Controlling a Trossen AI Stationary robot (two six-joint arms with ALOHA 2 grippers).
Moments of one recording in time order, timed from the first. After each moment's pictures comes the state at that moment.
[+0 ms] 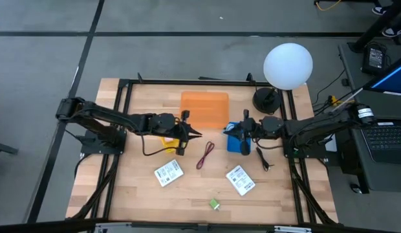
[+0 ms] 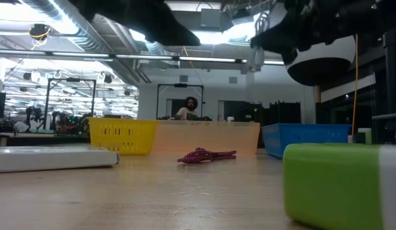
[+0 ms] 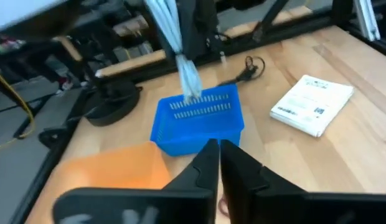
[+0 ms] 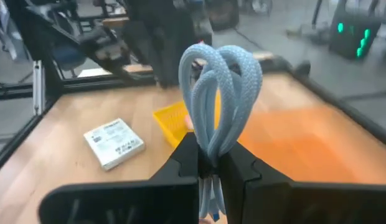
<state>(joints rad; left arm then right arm) -0.05 1.36 0.79 0.21 -0.10 0.25 0.09 1.08 0.47 0.41 0.20 0.12</state>
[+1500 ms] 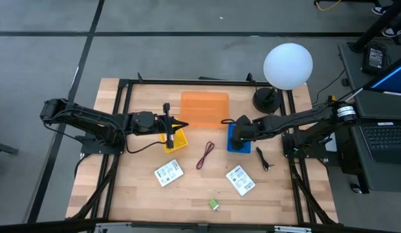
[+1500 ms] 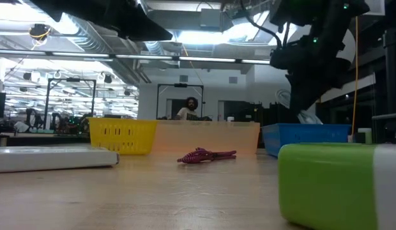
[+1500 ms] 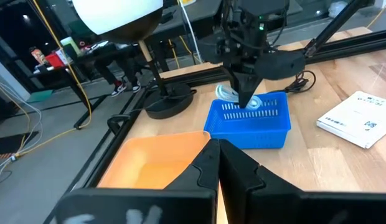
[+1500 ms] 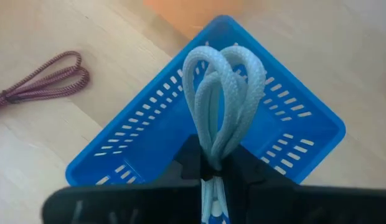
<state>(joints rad) -0.05 1.11 0.60 0.28 -0.30 0.21 0.08 1.42 0.89 -0.76 0.31 0.94</state>
